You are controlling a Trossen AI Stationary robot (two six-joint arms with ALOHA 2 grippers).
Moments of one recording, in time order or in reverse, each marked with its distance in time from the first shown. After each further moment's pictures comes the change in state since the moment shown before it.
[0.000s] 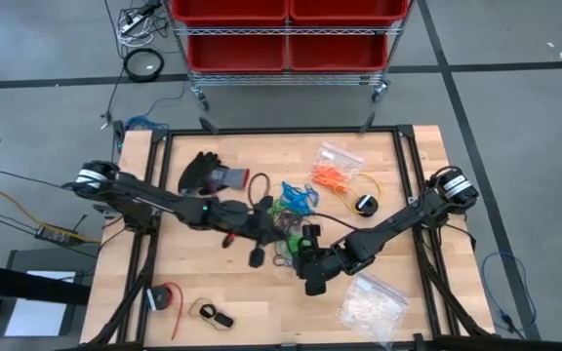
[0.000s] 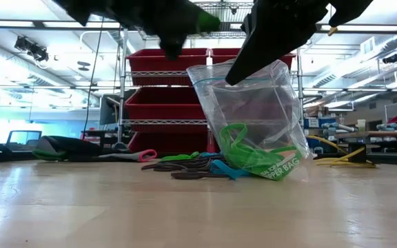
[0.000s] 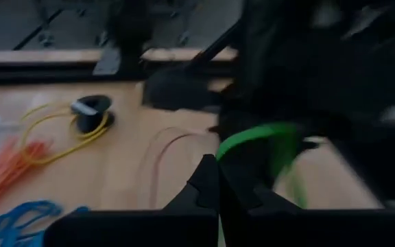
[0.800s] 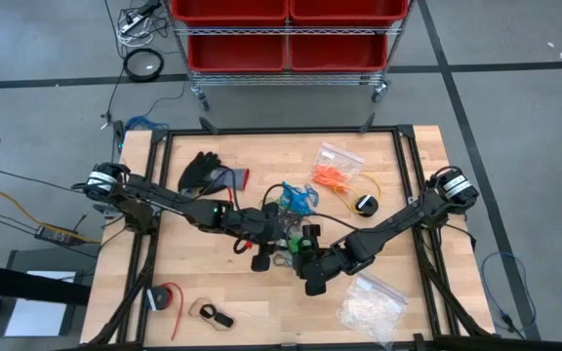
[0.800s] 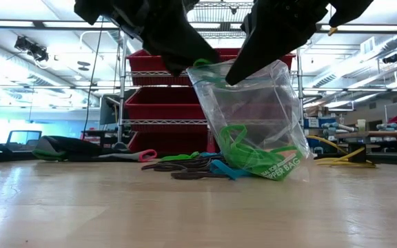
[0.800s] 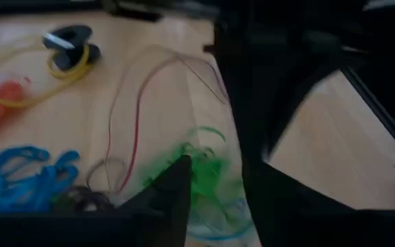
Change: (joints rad) left arm -0.014 0.083 0.116 -0.289 0.020 0.018; right arm 0.000 0.000 0.000 0.000 0.001 -0.003
